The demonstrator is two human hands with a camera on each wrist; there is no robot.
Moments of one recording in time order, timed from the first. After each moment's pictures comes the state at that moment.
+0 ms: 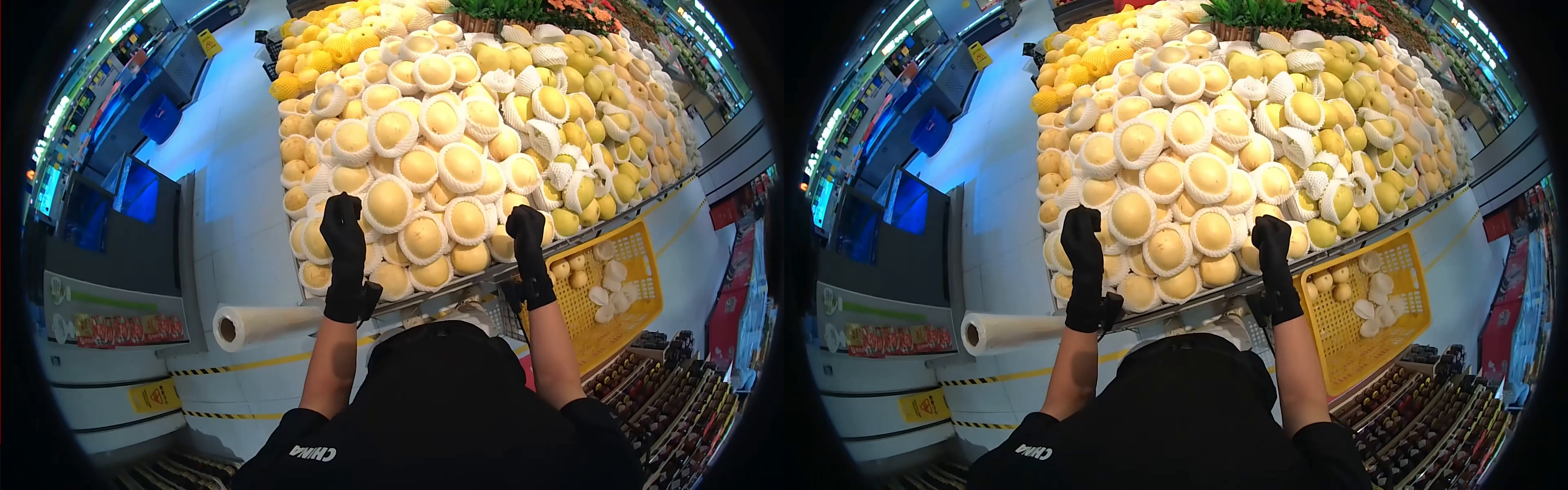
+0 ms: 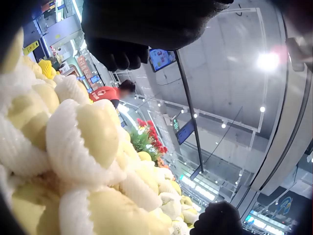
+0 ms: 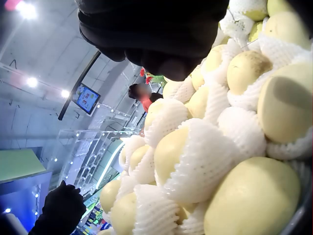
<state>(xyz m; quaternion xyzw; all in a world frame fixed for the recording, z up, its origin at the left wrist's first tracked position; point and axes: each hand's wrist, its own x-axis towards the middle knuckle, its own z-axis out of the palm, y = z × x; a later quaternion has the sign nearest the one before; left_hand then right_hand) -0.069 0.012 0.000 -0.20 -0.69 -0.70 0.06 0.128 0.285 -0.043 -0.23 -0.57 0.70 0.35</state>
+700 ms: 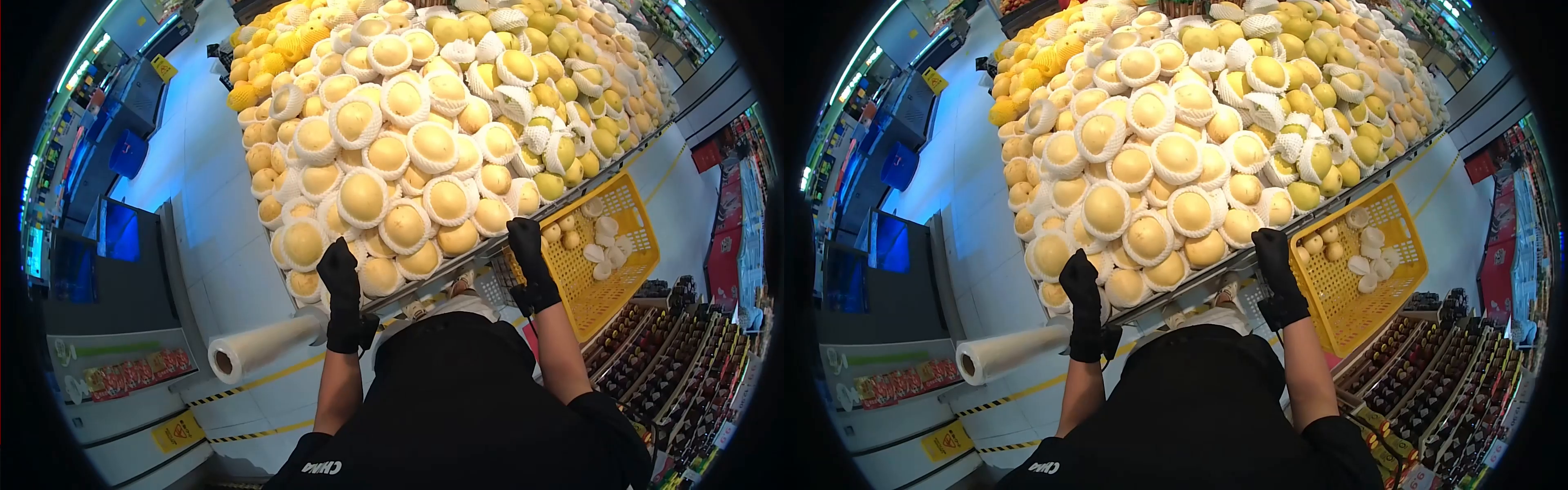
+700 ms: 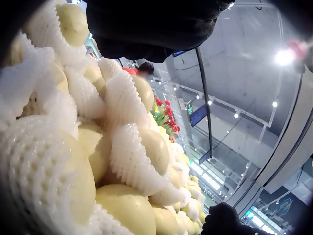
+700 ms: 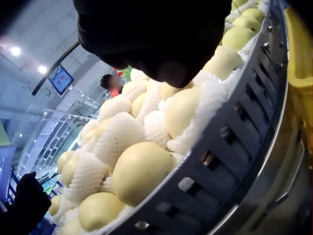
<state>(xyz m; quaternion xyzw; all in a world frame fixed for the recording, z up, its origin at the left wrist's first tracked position) -0.024 -0.021 -0.063 -0.13 -0.65 -0.75 -0.08 0.207 0.275 -0.092 -0.39 -0.68 0.56 0.28</state>
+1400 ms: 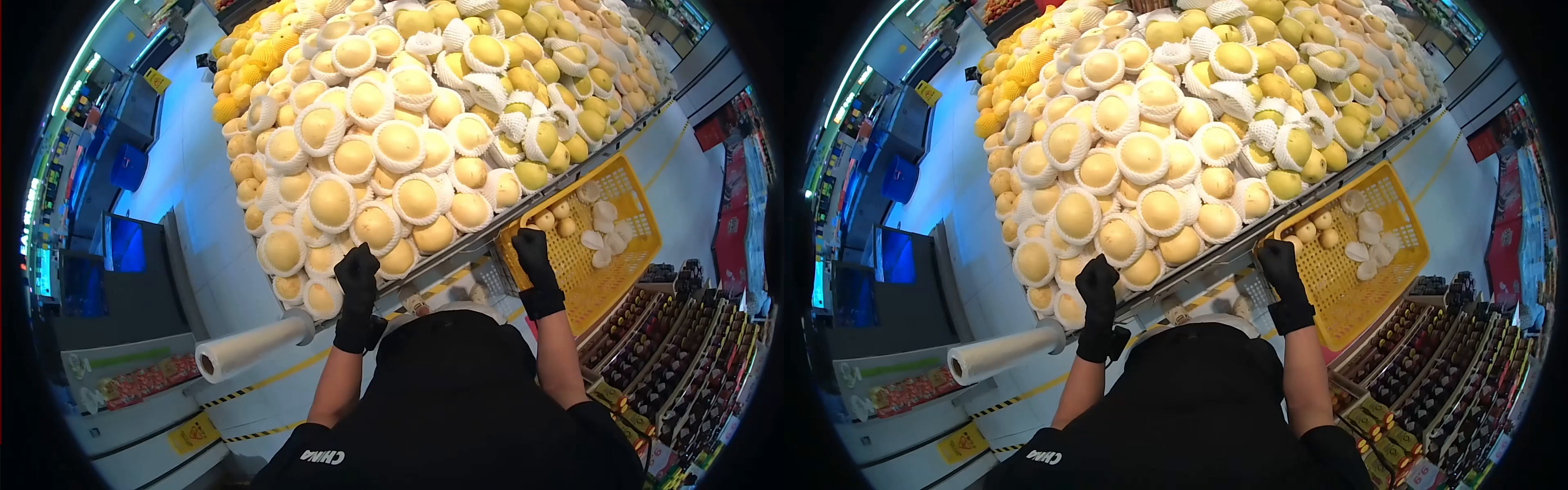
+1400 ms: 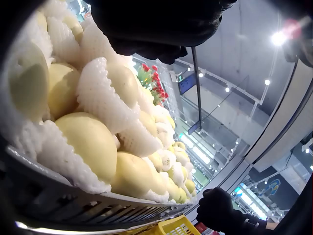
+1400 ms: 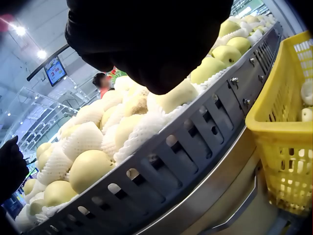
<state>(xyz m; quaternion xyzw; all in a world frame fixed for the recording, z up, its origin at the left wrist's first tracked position) 0.035 0.025 -0.061 -0.22 -0.63 -0.72 -0.16 0.281 0.292 -0.086 -0.39 -0.73 0.50 0.24</state>
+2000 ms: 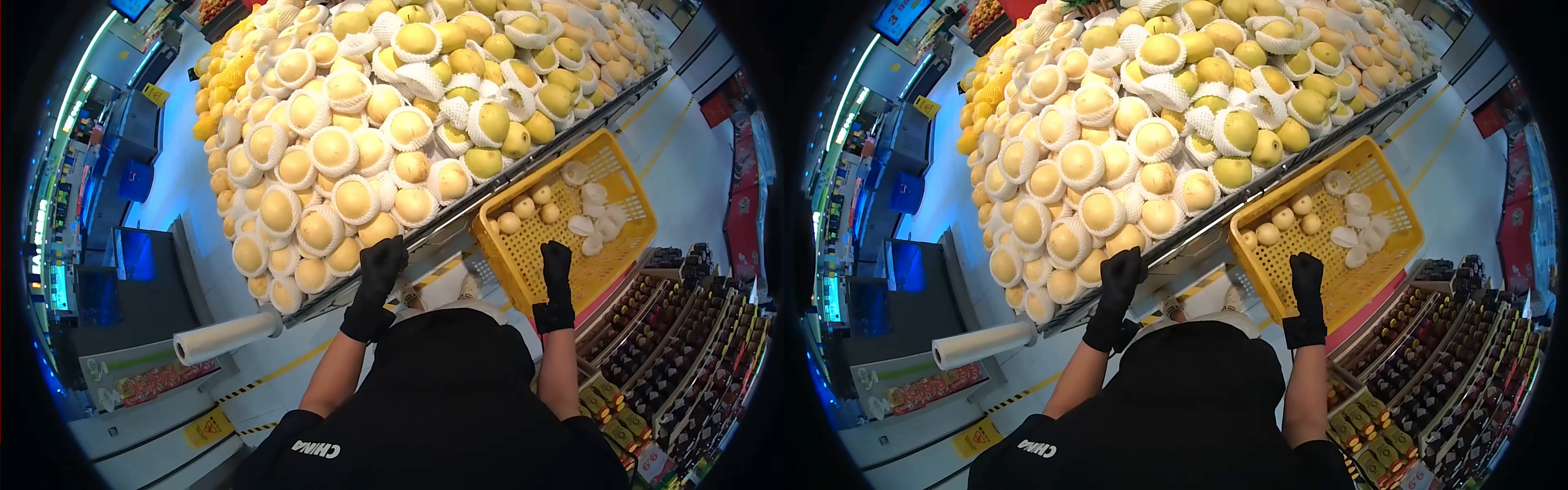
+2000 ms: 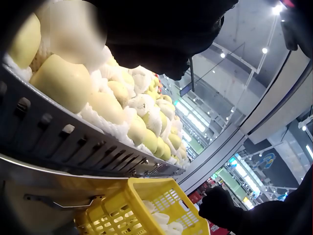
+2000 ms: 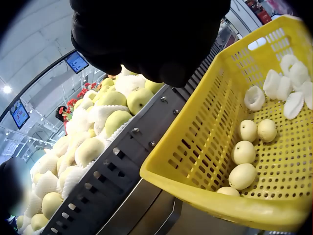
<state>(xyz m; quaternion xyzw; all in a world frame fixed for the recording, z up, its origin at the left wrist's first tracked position) 0.145 0.136 -0.046 -0.27 -0.69 -0.59 -0.32 0.447 0.360 -0.114 -0.49 -0.67 0.46 0.29</state>
